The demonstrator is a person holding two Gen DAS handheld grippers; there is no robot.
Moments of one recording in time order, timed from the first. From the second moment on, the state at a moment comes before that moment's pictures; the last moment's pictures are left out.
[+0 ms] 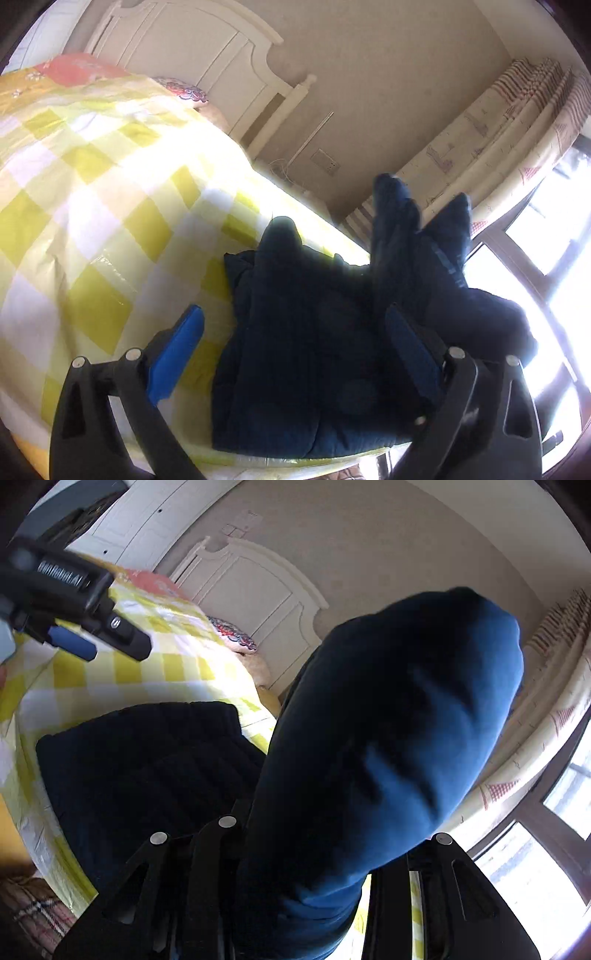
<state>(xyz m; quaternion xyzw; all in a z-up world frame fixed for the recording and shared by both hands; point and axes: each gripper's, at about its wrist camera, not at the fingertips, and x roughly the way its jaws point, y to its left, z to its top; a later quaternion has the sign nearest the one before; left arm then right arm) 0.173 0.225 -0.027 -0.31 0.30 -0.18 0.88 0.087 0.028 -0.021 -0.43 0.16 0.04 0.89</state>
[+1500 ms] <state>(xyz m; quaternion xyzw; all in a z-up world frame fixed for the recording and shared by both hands) 0.307 0.123 -0.001 -0.12 0.41 -0.28 0.86 0.016 -0.107 -0.108 -0.14 0.22 0.12 0.96</state>
